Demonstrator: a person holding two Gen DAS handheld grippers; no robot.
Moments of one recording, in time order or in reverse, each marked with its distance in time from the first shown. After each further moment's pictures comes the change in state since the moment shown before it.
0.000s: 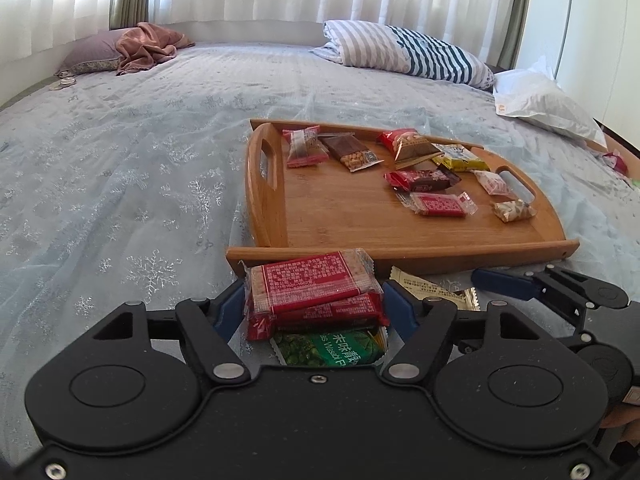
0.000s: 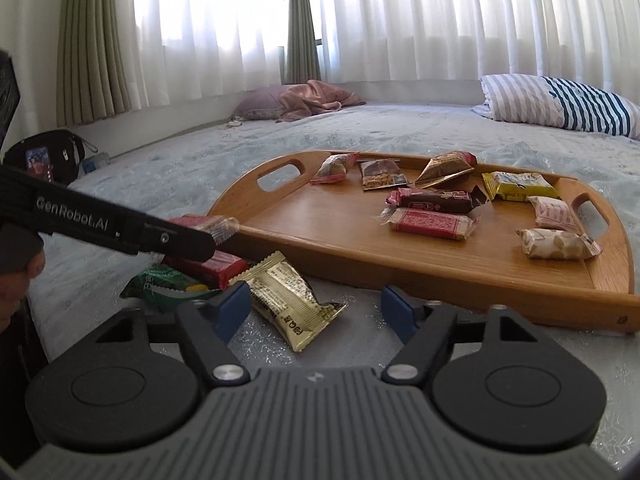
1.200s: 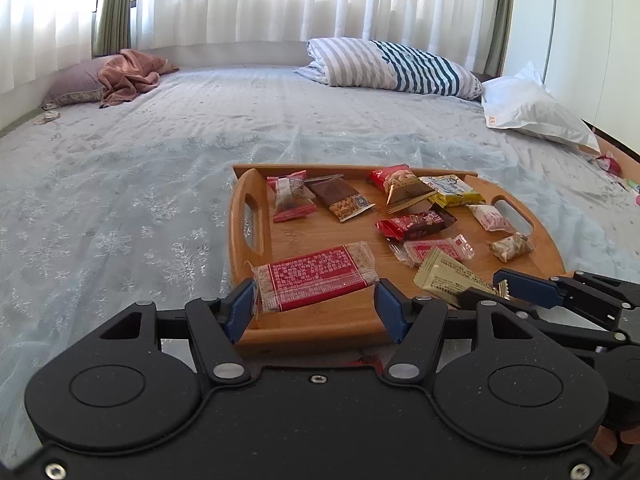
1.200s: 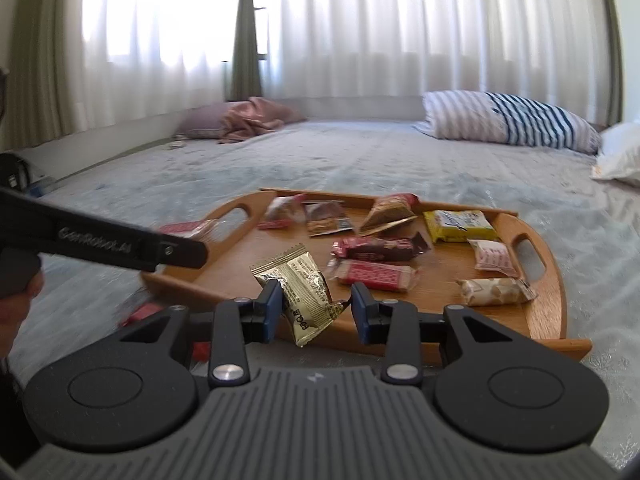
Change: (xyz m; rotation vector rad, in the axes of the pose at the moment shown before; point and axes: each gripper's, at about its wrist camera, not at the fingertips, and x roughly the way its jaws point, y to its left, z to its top) left arm 0.018 -0.006 0.045 0.053 -0.044 -0.027; right arm -0.011 0.004 0.044 0.066 -0.030 -0.215
